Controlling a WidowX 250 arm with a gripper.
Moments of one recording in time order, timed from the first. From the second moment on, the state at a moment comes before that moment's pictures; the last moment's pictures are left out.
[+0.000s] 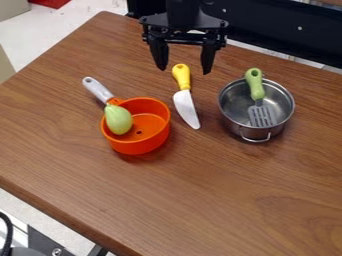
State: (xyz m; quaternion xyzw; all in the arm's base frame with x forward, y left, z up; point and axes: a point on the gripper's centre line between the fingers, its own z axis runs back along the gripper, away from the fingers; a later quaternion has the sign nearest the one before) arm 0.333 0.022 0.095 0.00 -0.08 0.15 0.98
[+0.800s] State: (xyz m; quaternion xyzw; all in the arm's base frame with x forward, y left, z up) arm 0.333 0.061 0.075 0.00 -0.07 0.27 0.96
